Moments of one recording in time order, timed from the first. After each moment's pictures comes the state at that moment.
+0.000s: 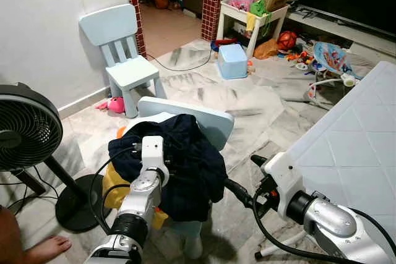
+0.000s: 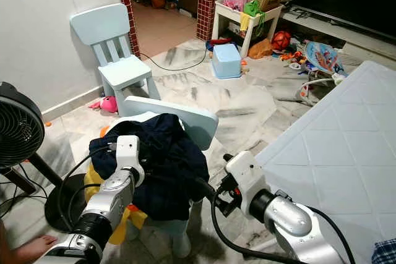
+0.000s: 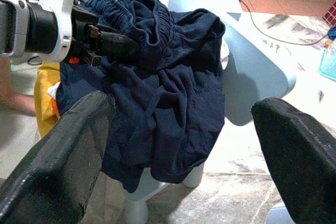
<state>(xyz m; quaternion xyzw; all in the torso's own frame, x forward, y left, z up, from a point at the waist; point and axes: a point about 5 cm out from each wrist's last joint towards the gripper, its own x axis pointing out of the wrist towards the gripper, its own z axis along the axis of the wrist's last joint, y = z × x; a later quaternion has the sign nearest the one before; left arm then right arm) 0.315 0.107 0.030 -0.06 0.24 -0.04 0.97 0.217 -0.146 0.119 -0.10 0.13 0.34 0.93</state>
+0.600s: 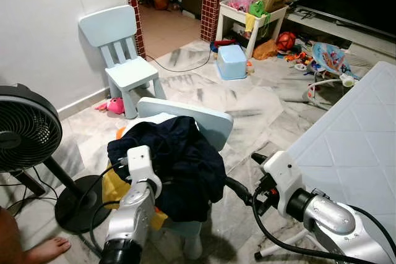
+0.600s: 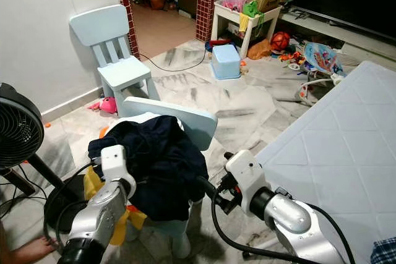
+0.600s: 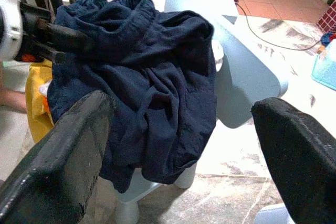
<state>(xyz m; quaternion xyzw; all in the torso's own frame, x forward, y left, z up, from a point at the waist) 0.281 0.132 0.031 -0.13 0.27 0.04 0.95 0.222 -0.147 0.119 -0.12 0.12 0.34 0.92</state>
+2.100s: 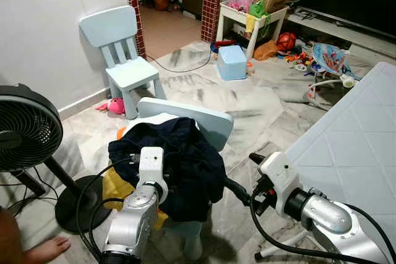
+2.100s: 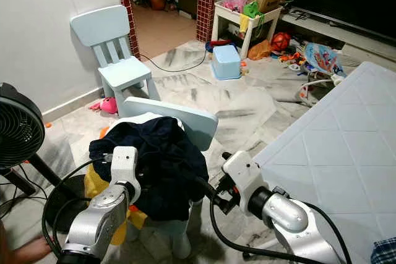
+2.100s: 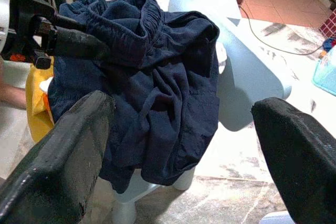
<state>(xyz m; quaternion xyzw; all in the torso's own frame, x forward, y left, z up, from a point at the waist) 0.272 0.104 0.050 -0.02 0.26 -0.06 0.96 0.224 -0.145 0.115 -0.13 0.12 0.35 0.92</state>
